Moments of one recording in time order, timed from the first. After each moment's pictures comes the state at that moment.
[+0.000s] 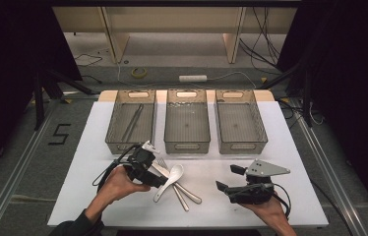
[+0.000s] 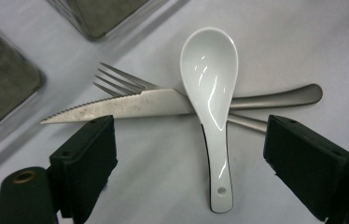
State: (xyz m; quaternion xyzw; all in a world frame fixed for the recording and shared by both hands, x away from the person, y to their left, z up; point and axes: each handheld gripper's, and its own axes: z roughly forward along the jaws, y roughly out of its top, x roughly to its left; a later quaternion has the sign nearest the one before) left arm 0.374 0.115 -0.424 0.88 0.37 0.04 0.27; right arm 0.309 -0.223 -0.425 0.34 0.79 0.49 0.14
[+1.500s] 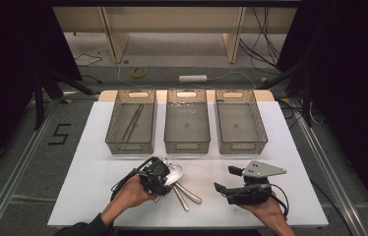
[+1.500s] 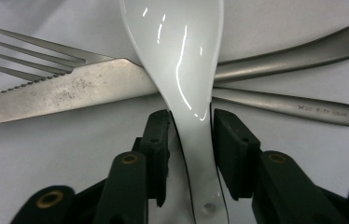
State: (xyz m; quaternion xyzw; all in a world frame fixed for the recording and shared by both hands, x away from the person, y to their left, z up) left arm 0.367 0.079 -0.464 0.92 0.33 0.03 0.20; right arm 0.309 -0.218 -0.427 0.34 0.80 0.48 0.13
